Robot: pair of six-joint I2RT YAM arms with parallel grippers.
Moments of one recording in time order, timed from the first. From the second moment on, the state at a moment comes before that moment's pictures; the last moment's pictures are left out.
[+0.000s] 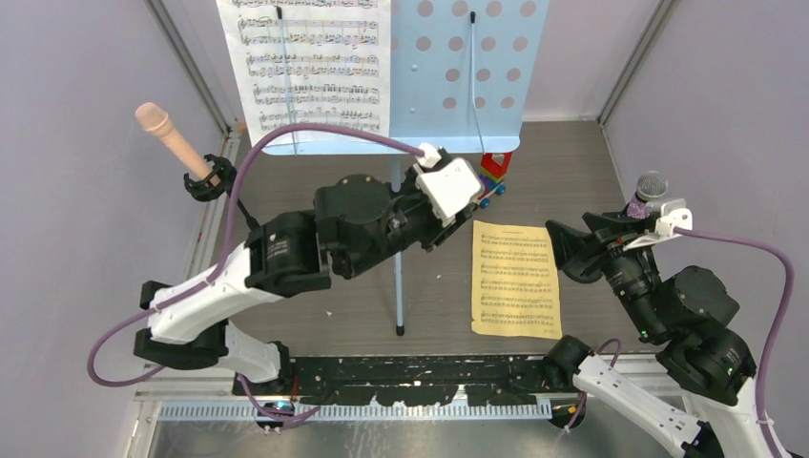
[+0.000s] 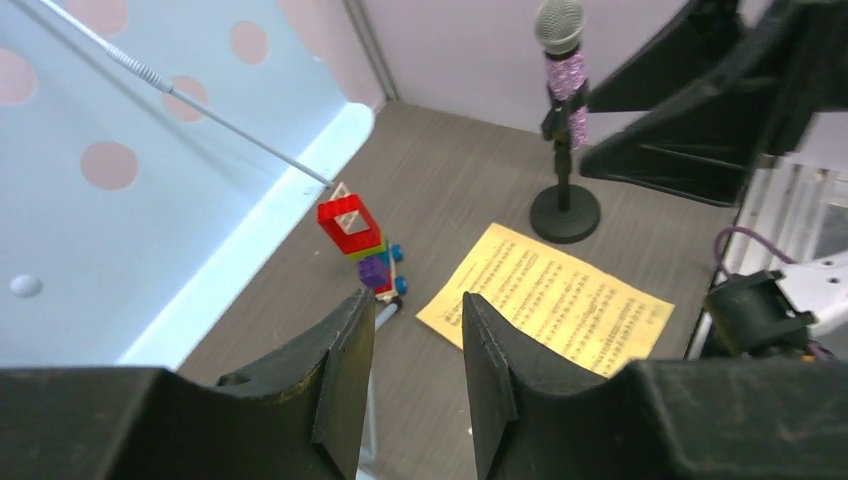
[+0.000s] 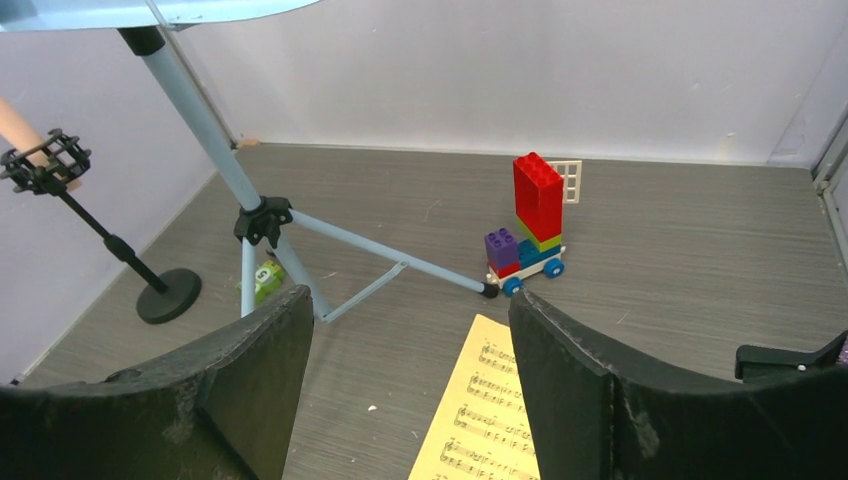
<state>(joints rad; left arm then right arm) -1.41 1.38 1.92 -0.61 -0.44 0.23 0.73 0.41 1.12 -0.64 0.41 0.18</state>
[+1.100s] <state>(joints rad) -1.22 1.05 1.94 -0.71 -0.57 0.35 0.73 0.62 1.19 -0.59 0.07 0.22</state>
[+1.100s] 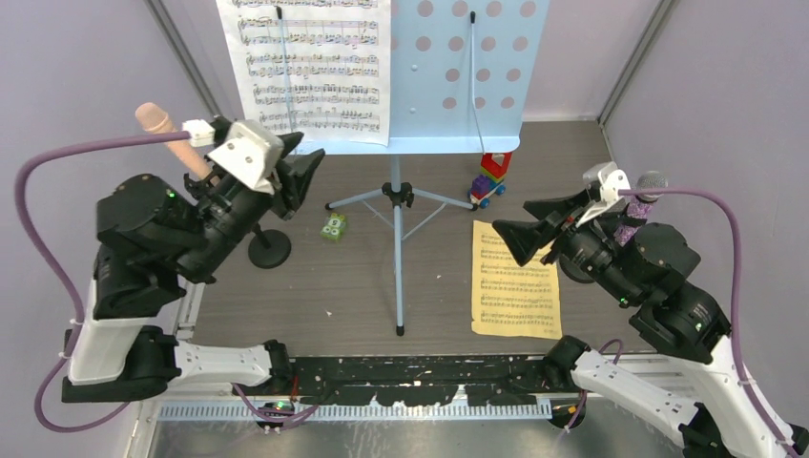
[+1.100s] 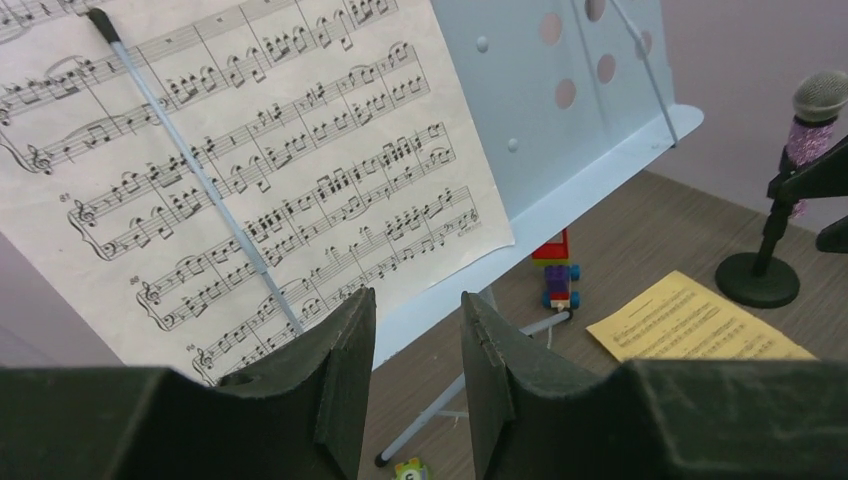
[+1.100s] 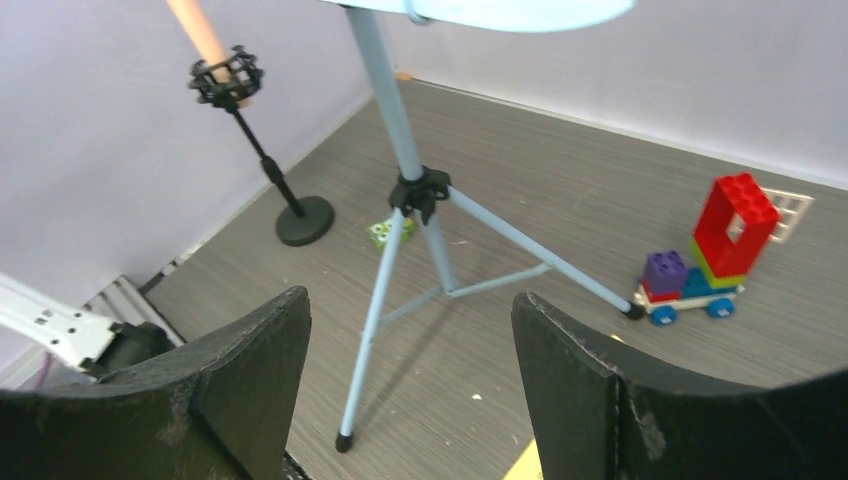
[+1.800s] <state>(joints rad) -1.22 1.08 1.82 -0.32 -0.85 0.57 0.73 0.87 1.43 -0.28 -0.10 0.40</state>
